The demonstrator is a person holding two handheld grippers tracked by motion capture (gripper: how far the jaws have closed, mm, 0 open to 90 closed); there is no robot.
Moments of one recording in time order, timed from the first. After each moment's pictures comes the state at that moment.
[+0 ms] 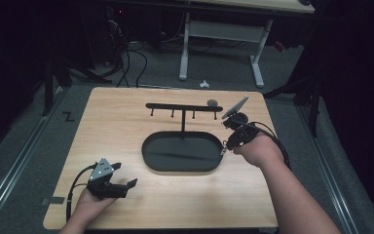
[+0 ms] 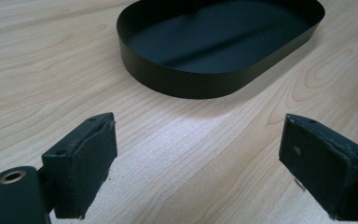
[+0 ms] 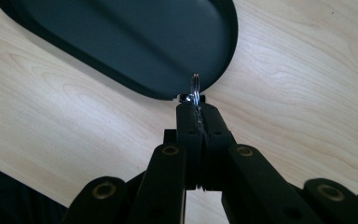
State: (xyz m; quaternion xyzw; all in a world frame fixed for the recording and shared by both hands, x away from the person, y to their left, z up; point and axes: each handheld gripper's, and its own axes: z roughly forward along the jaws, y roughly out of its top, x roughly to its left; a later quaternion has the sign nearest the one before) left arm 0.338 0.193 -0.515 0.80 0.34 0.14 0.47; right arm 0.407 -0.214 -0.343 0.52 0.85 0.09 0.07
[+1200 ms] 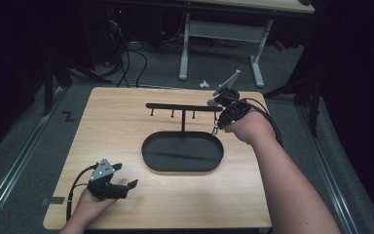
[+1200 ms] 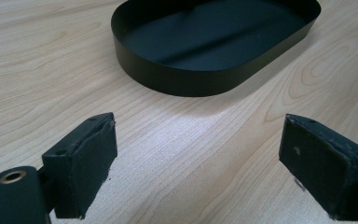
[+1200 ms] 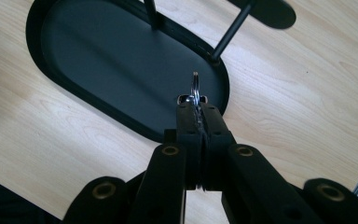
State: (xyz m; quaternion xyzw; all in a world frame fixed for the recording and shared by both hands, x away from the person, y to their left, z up) left arm 0.339 0.193 -0.516 0.81 0.34 0.14 0.47; right arm 0.443 -0.188 -0.299 0.51 0.85 0.11 0.09
